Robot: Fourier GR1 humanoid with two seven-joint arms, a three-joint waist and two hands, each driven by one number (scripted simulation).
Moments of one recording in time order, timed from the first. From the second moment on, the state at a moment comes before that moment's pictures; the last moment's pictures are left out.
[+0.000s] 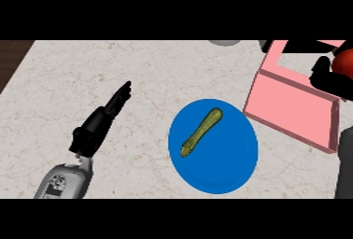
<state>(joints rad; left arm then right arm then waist) -0.20 0.14 -0.15 -1.54 -0.08 -0.11 0.09 -0.57 -0.21 -0.18 -1.87 1.21 0.32 0.64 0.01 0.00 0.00</state>
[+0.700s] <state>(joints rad) -0.19 0.13 -0.14 -1.55 -0.10 -0.13 0.09 -0.56 -0.19 -0.32 -1.43 1.09 0.04 0.52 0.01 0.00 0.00</state>
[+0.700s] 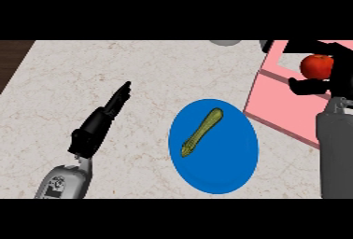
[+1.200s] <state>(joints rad) -0.18 0.12 -0.13 -1.55 -0.11 -0.13 0.09 -0.57 -0.16 -0.46 -1.36 0.85 -0.19 0.31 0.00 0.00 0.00</state>
